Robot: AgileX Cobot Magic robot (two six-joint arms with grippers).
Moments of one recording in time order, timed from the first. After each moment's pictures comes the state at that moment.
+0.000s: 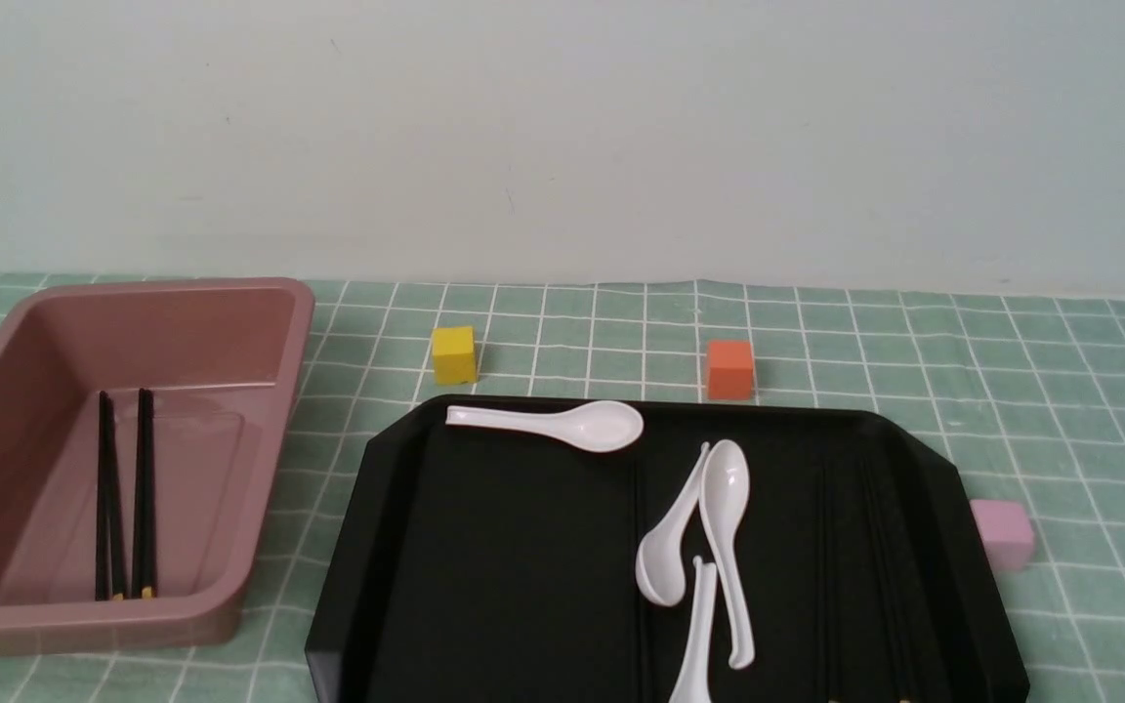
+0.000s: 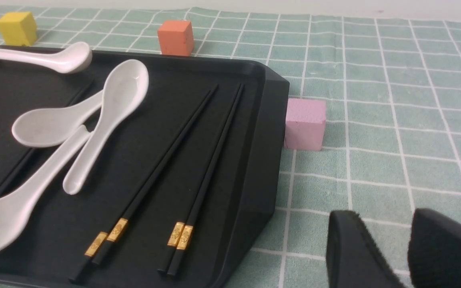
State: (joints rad) right arm 0.12 -0.01 0.02 -0.01 0.37 0.09; left arm -0.06 -0.01 0.03 -0.31 0.38 -0.56
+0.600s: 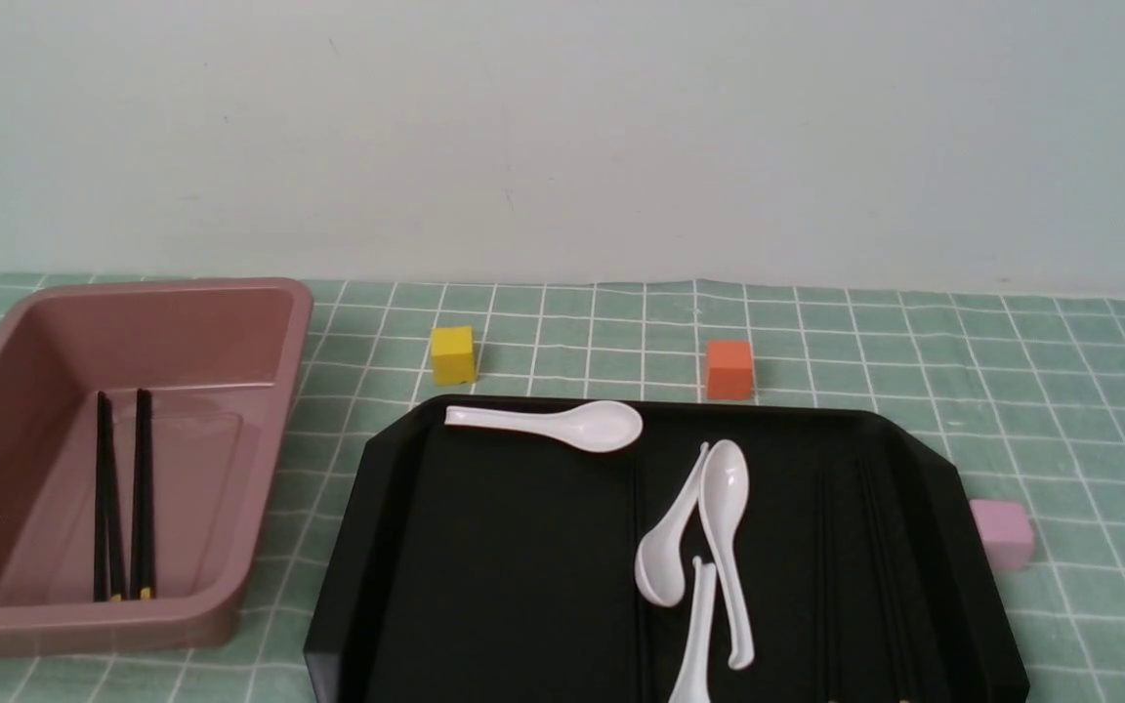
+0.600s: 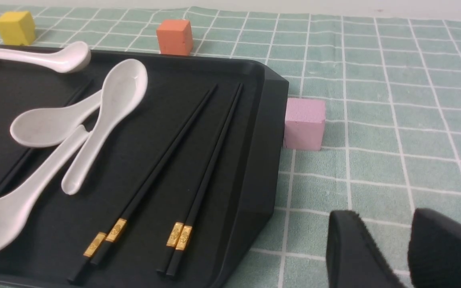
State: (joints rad) right arm 0.12 -0.01 0.02 -0.01 0.37 0.09; left arm -0.06 0.03 -0.19 -0.83 0.25 -0.56
